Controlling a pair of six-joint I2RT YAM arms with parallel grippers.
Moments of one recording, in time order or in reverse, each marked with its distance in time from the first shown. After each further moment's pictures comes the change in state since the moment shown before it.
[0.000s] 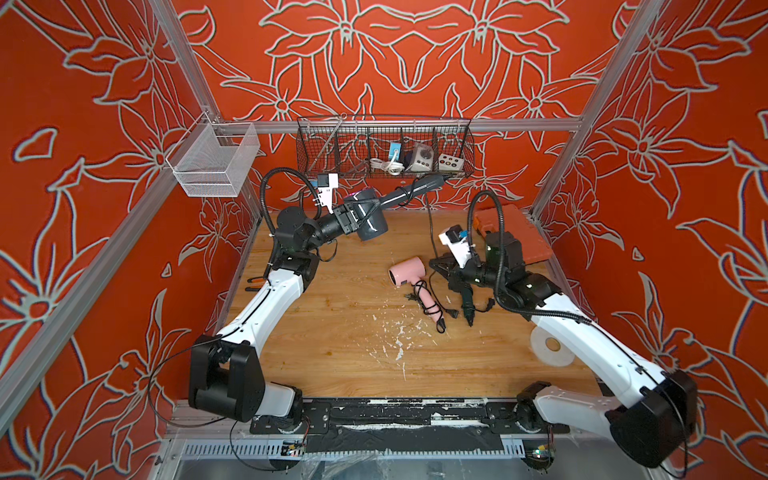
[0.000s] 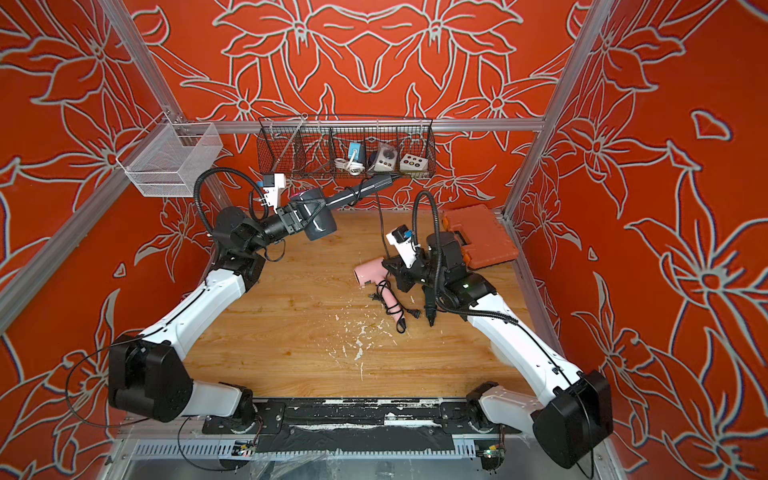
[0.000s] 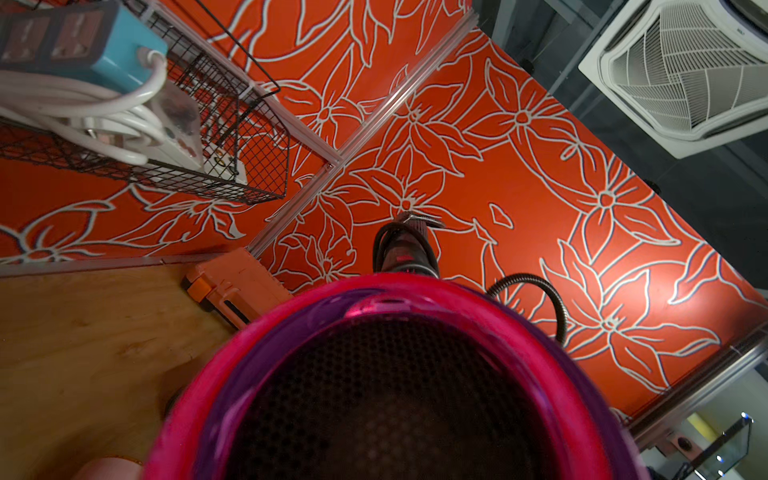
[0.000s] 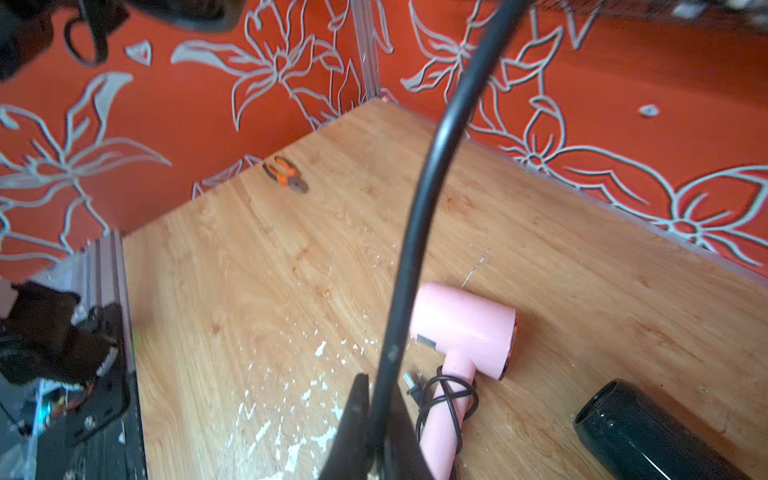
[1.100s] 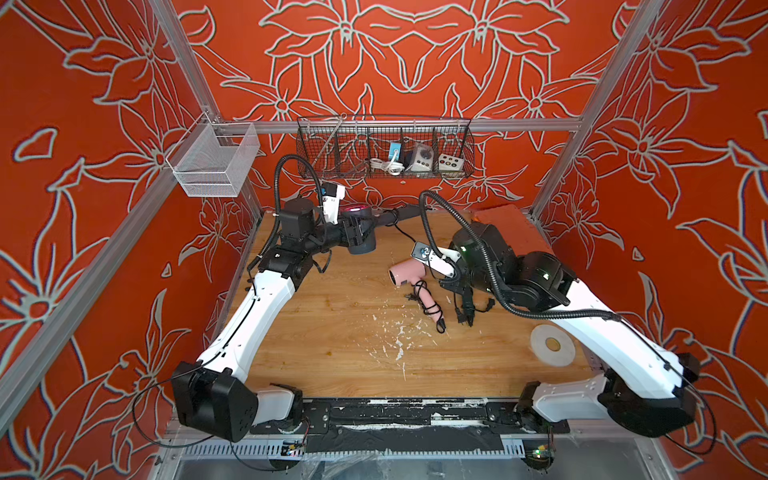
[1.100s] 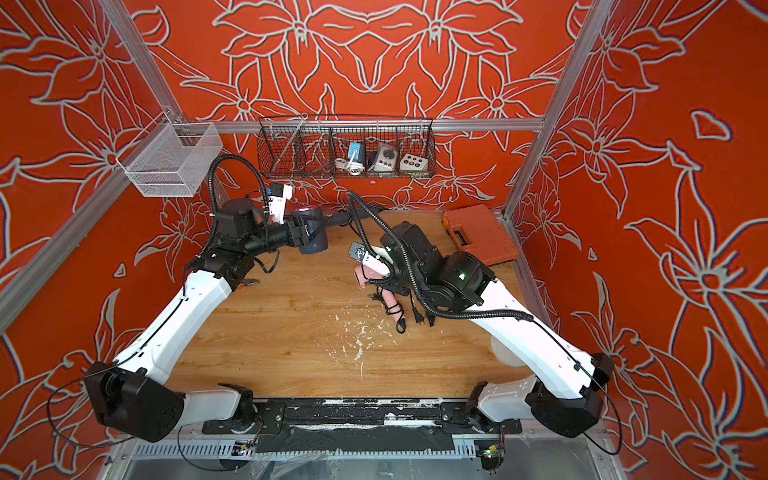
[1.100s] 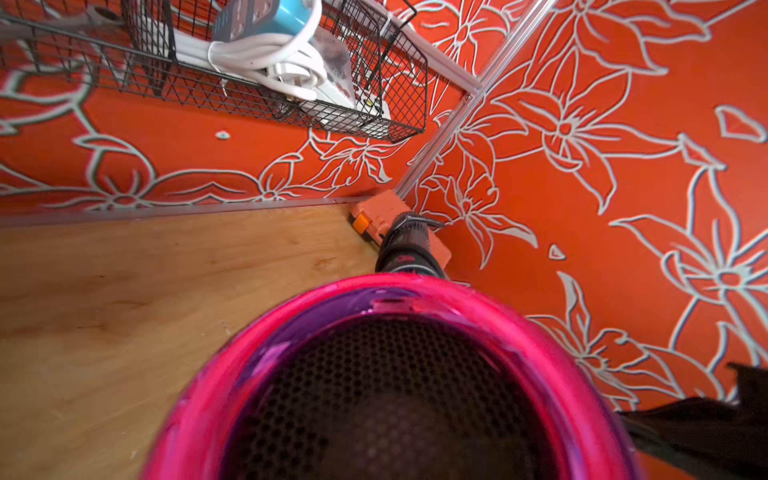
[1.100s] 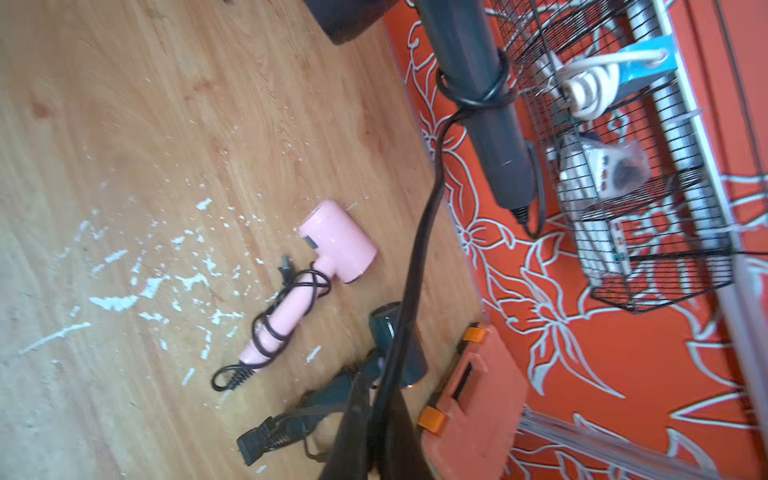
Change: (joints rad) left arm -0.053 -0.125 0.173 -0.897 -0.253 0.699; right arm 0.373 0.124 0.634 -0.728 0.763 -0.508
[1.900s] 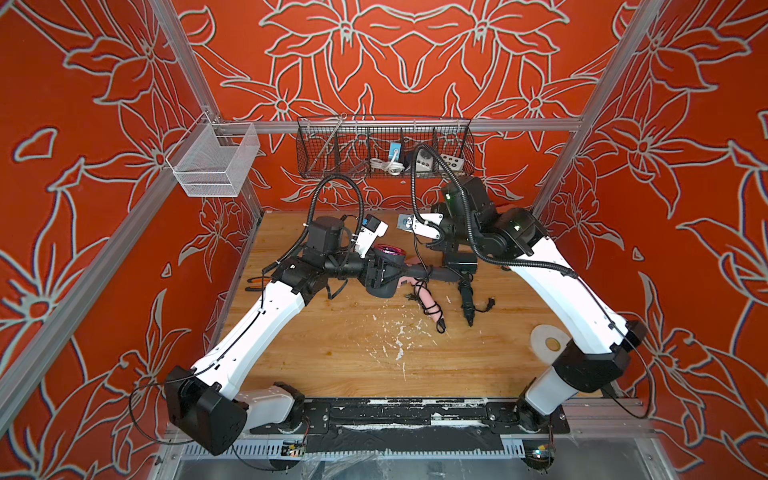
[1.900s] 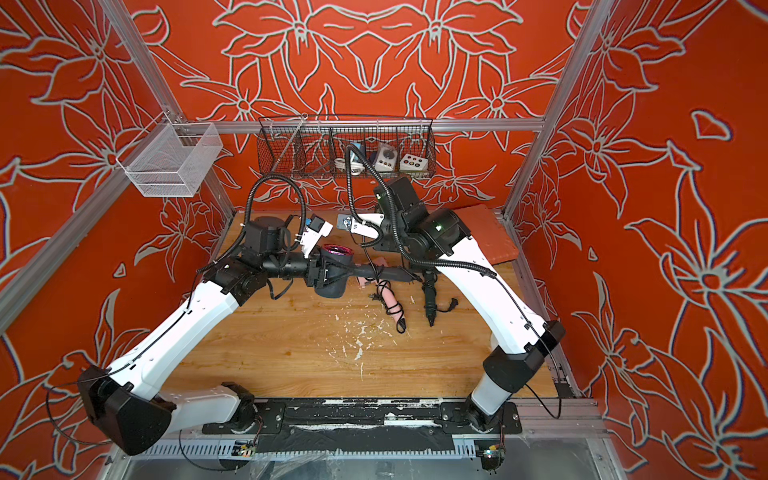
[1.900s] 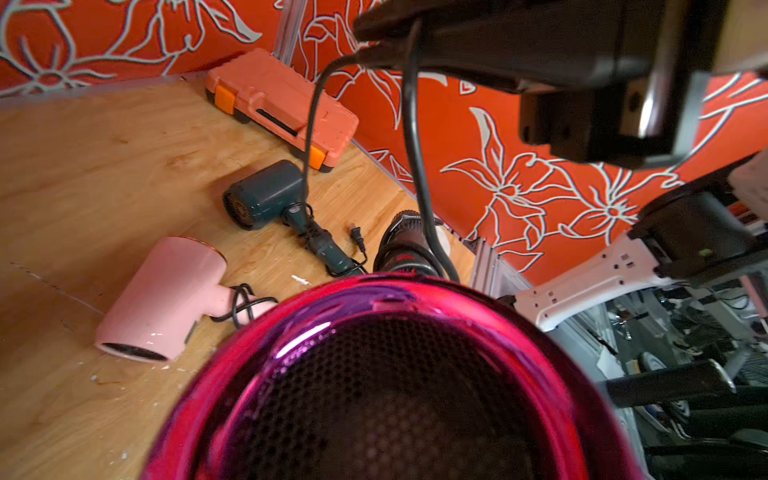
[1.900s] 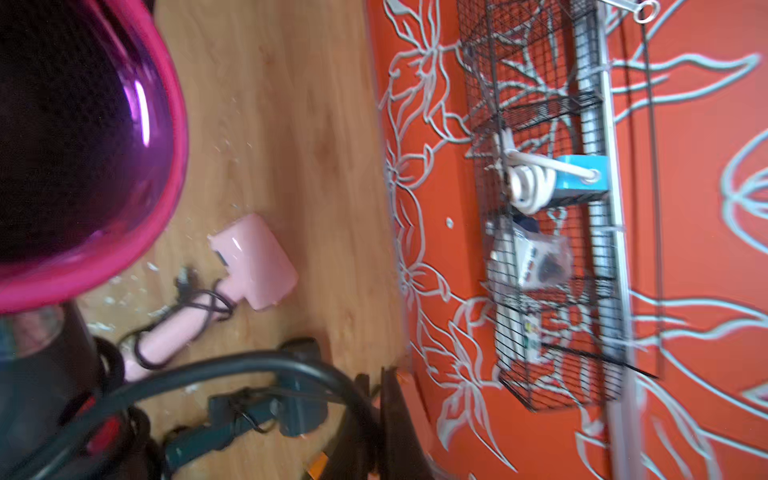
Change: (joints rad) left arm -0.200 -0.071 -0.094 -0.167 0.238 0.159; right arm -0.231 0.304 0.369 -0.029 -0.296 -0.311
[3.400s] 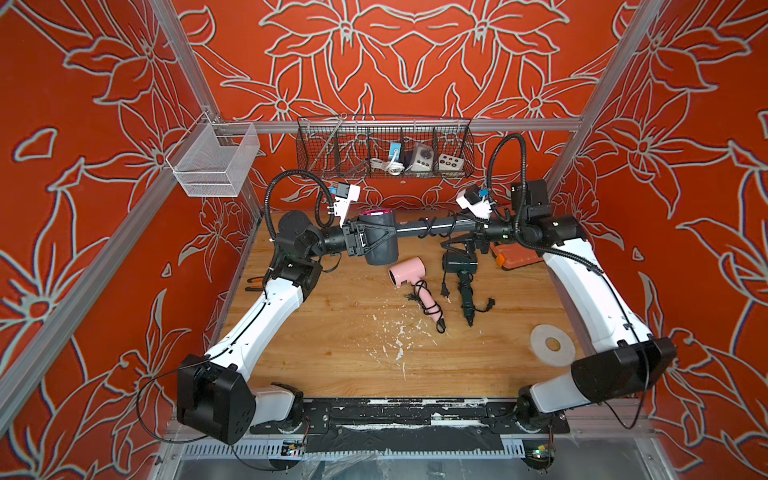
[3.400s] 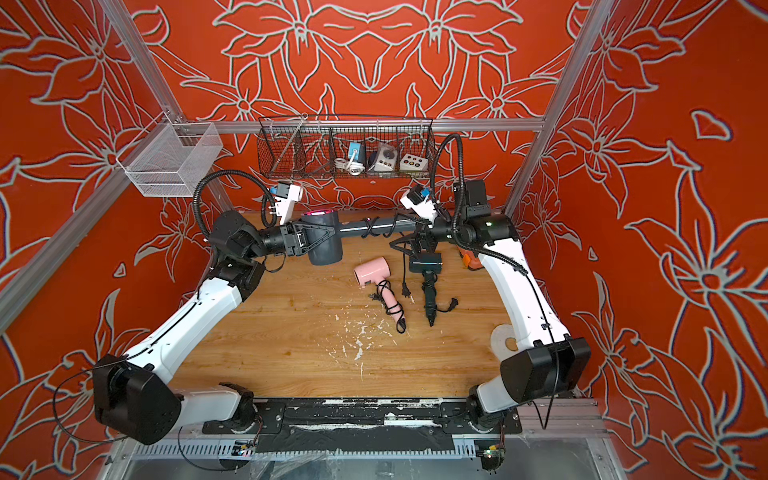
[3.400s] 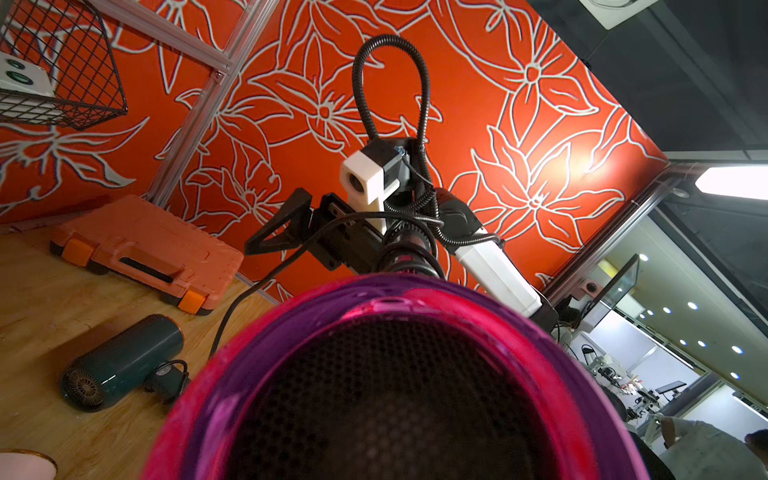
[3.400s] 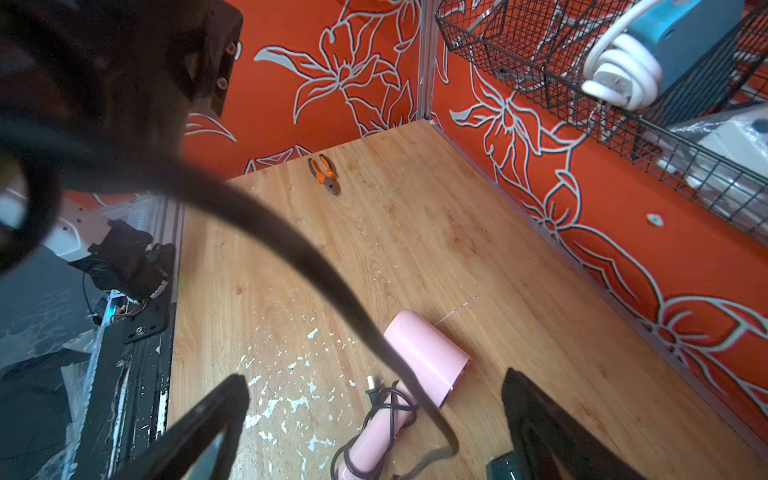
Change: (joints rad) left arm 0.155 0.072 -0.068 0.961 0.278 -0.745; right arm -0.474 -0.172 -0.441 0.276 -0.928 0.418
